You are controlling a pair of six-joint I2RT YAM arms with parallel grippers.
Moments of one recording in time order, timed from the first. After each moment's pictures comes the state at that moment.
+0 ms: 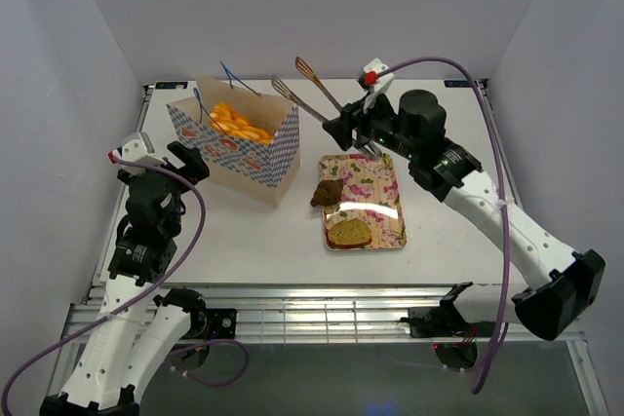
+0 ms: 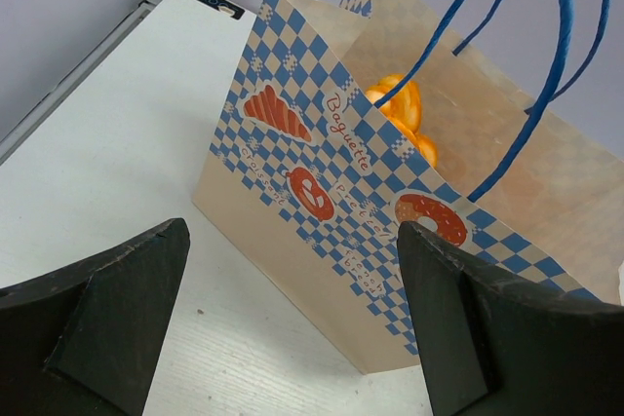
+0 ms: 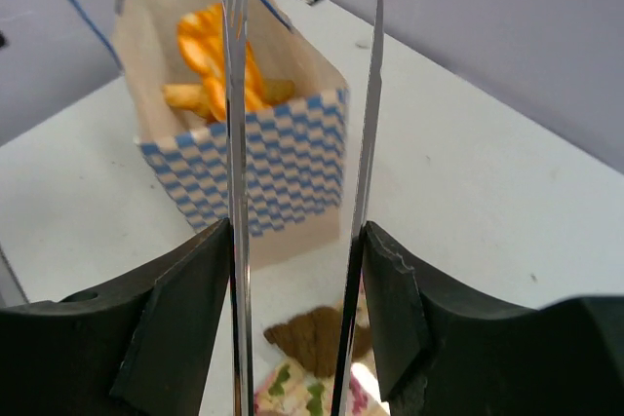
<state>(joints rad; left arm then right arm) -0.26 0.63 0.79 -0.29 -0.48 -0.41 0.67 1.31 1.35 -0.13 -0.24 0.01</state>
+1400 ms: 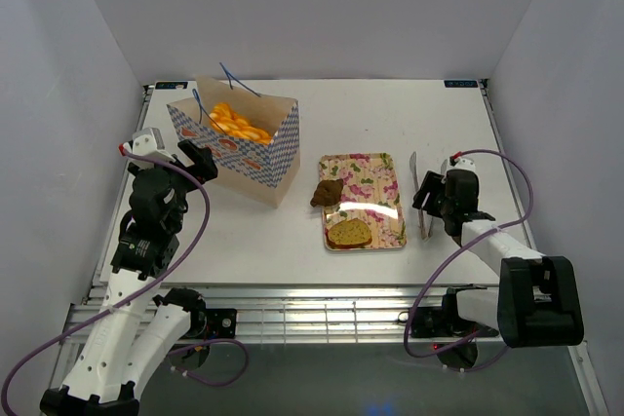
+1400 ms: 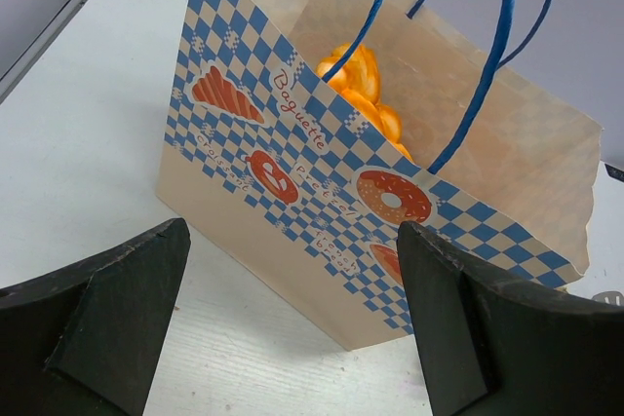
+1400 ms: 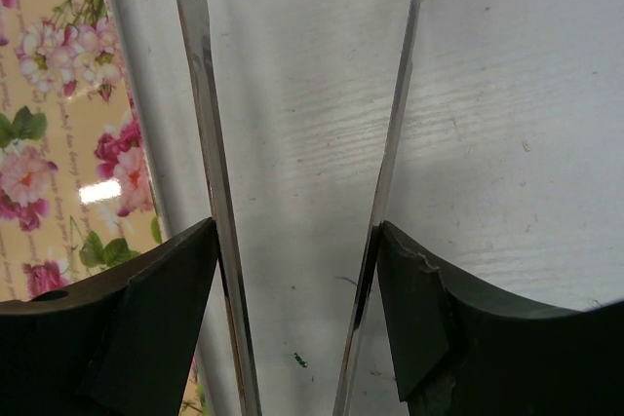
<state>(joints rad) -0.26 0.66 0.79 -0.27 -0.36 -0.39 0.08 1.19 0.43 0.10 0.03 0.33</state>
